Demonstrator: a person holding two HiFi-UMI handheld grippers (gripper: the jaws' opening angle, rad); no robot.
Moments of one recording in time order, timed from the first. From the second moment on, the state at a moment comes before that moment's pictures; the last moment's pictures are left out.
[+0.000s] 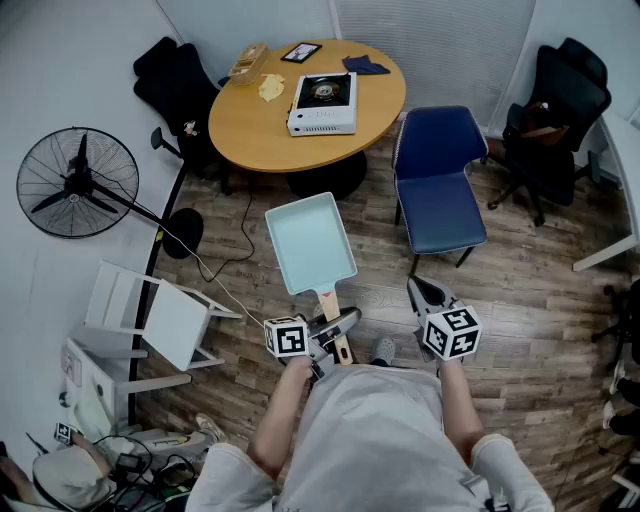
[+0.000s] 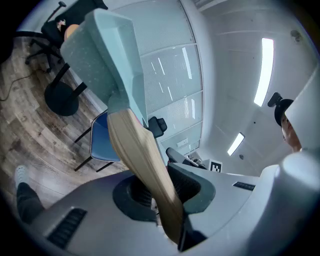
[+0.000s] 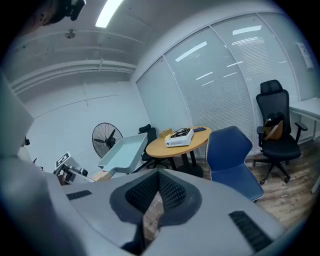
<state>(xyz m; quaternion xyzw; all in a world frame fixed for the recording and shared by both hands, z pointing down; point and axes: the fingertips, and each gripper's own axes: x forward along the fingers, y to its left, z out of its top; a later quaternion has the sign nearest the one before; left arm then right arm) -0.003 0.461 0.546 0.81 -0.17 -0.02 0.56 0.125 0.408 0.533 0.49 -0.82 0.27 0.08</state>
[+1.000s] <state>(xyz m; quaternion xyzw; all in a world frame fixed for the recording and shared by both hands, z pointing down) 0.009 0.432 0.550 0.82 -0.16 -0.01 0.55 0.133 0.403 0.550 0.48 -0.82 0.31 0.07</state>
